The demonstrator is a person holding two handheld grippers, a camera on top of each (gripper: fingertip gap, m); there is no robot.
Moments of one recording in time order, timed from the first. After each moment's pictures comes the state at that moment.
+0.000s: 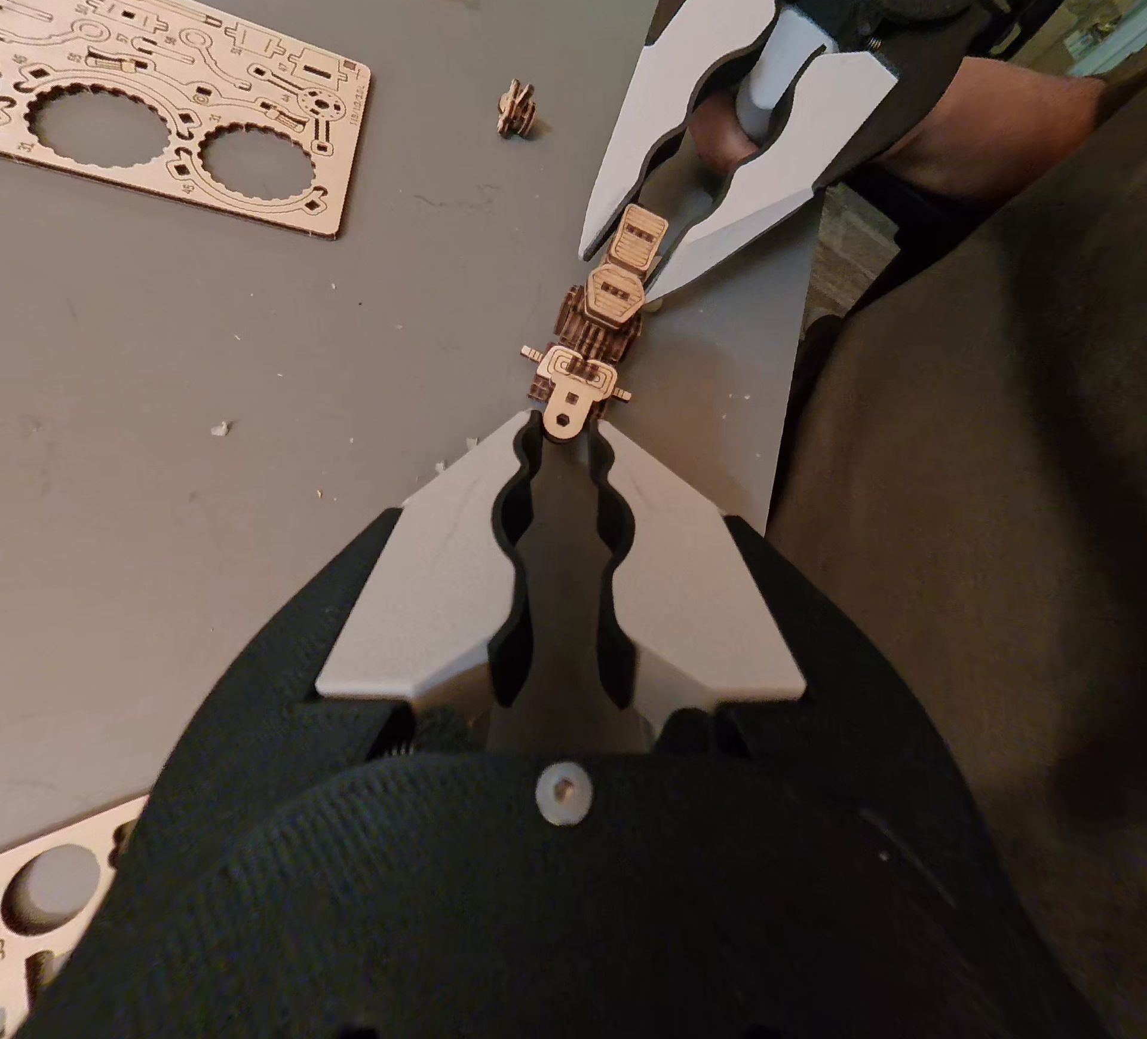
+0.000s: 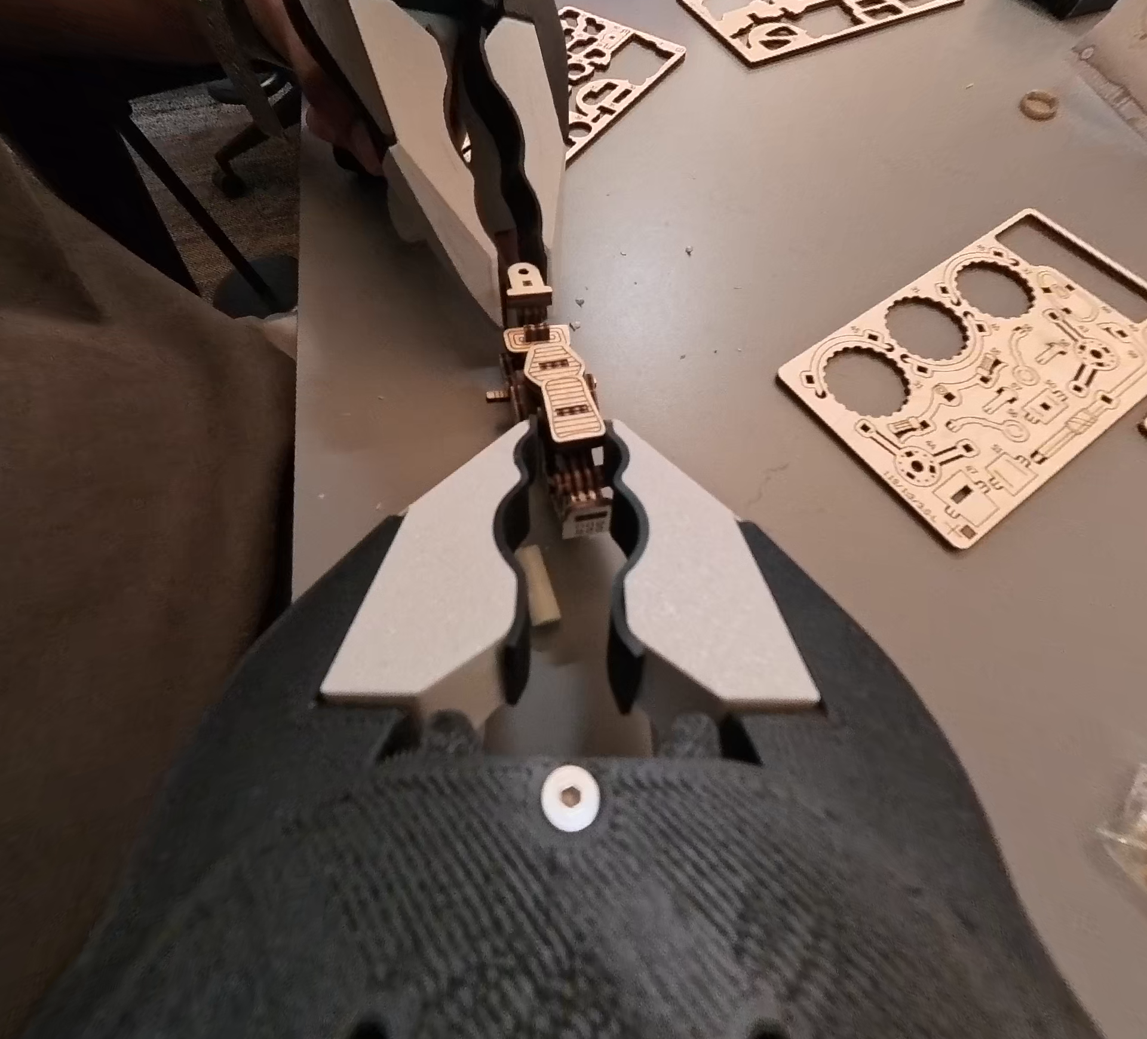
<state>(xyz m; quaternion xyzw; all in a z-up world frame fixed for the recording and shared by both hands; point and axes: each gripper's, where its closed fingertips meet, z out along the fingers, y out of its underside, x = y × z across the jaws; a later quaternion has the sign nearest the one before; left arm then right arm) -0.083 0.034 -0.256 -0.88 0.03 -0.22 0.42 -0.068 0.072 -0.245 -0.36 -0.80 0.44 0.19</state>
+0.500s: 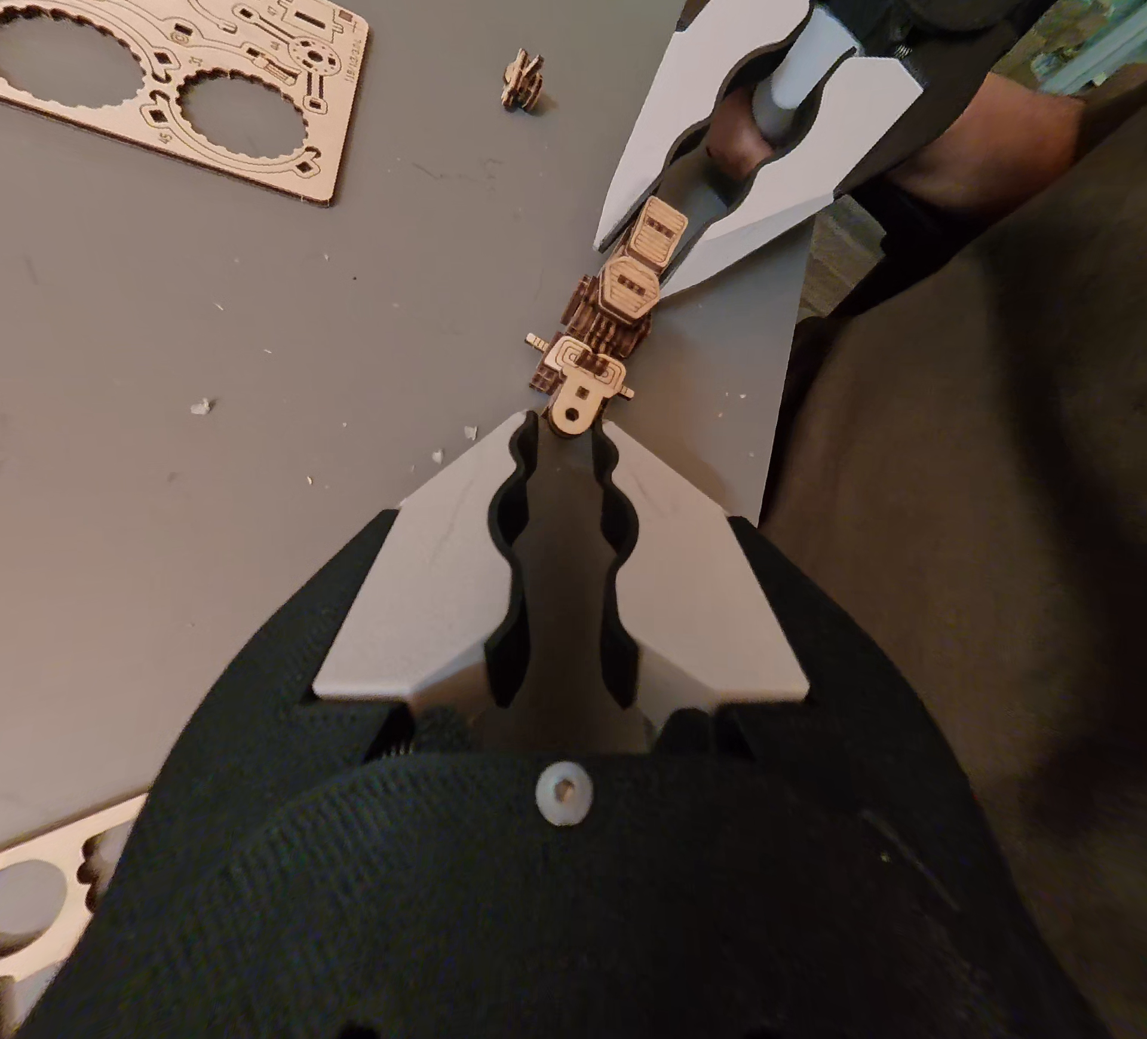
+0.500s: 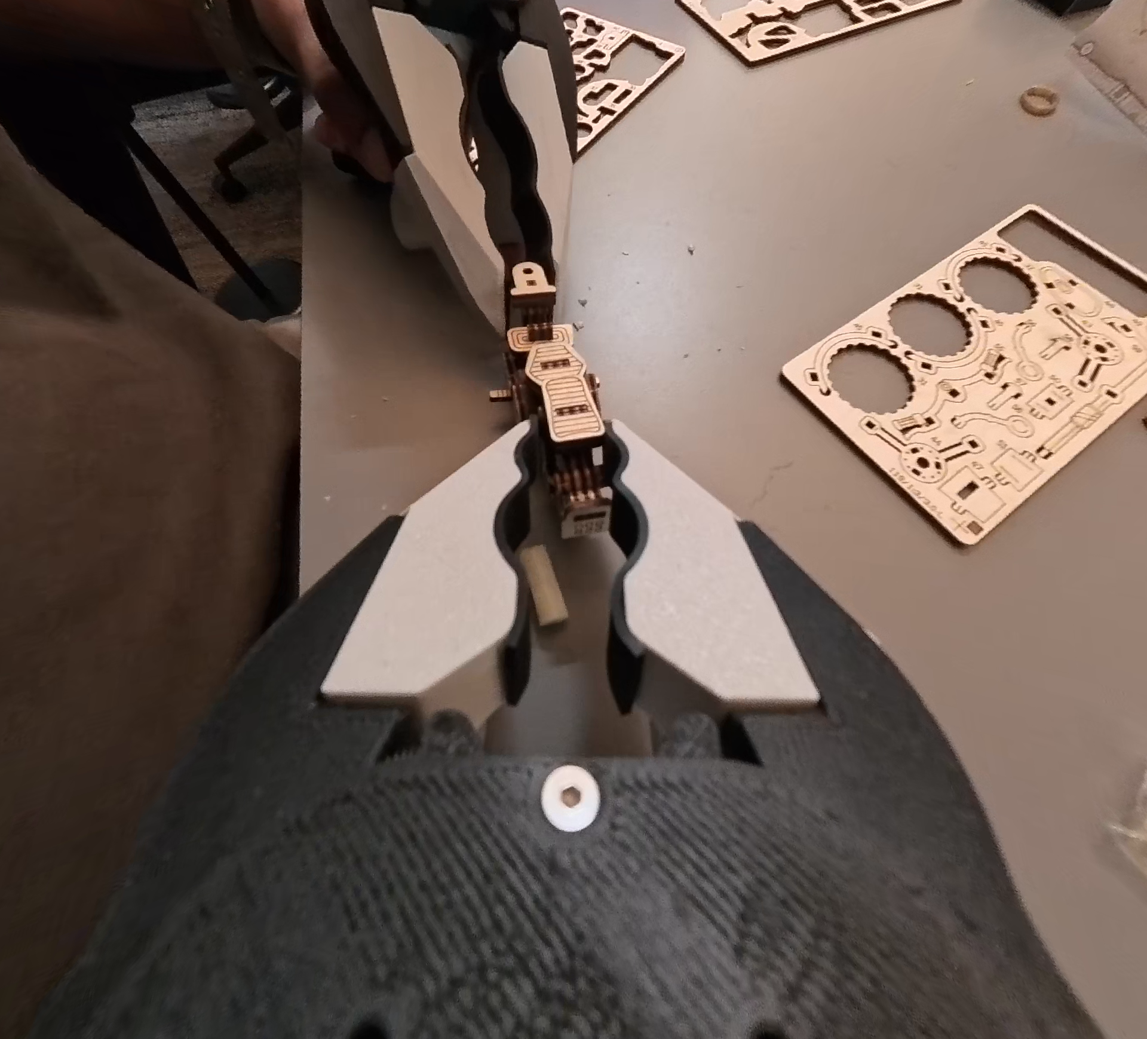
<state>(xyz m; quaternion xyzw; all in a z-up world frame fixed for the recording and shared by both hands) -0.082 0.034 -0.261 -0.88 0.01 -0.25 0.40 -0.067 0.071 -0.245 -0.37 -0.80 0.44 0.19</state>
